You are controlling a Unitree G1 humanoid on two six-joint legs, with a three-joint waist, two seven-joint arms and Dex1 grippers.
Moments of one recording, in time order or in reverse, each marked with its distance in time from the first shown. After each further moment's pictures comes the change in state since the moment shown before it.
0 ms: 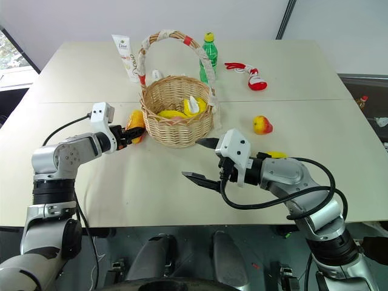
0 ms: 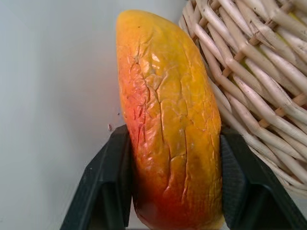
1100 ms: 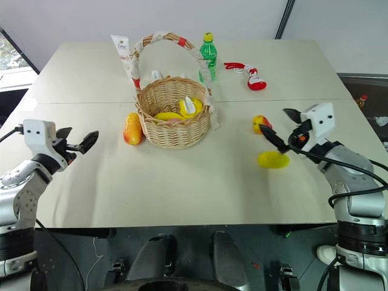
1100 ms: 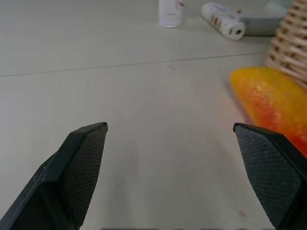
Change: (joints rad) left arm 0.423 0.148 0.170 -0.309 0.050 -0.418 -0.086; right arm 0.045 -0.058 -0.382 0.360 -0.023 -0.157 -0.001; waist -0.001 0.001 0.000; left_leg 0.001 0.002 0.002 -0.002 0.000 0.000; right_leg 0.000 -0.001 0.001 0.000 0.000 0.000
